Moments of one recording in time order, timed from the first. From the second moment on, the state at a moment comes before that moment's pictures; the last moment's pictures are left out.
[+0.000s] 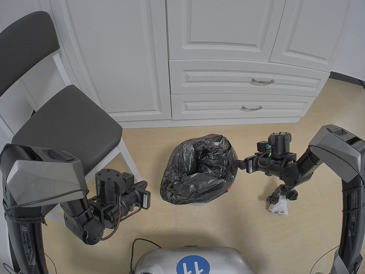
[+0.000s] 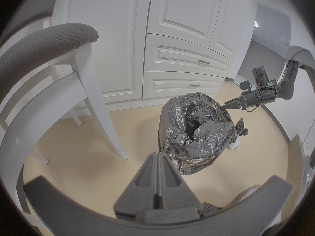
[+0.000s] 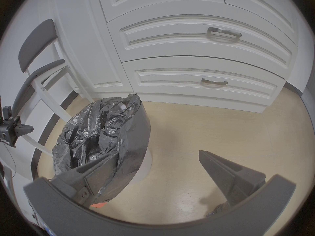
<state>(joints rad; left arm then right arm) -0.47 2.25 -0.52 -1.36 0.10 -0.04 0.22 2.37 -1.15 -0.80 0.11 -0.06</state>
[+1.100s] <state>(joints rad) -0.46 2.26 -0.52 -1.39 0.10 -0.03 0.19 2.54 -1.28 -0.74 0.09 -0.11</state>
